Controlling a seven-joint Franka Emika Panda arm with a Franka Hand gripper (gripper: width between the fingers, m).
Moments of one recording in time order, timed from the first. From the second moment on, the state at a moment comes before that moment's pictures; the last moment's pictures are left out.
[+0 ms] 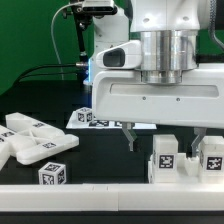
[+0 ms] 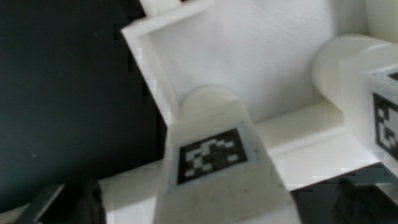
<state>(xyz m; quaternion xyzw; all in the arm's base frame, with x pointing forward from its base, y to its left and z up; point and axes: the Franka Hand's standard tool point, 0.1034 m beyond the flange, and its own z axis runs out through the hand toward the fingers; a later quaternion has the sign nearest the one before) 0.648 0.045 0.068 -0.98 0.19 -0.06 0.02</state>
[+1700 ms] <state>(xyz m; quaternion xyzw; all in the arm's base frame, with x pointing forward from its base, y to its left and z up) 0.650 0.048 0.071 -0.79 0.61 -0.02 0.06</state>
